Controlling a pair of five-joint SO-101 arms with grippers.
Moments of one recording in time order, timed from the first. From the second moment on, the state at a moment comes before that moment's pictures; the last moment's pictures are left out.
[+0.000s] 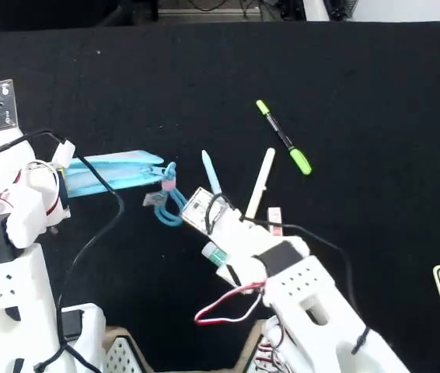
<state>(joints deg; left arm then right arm) -16.7 -51.4 20.6 85.8 0.9 -28.4 -49.9 74.8 57.7 23.5</state>
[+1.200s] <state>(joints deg) -16.6 -51.4 20.6 85.8 0.9 -31.7 -54.9 58.9 77.9 24.0</state>
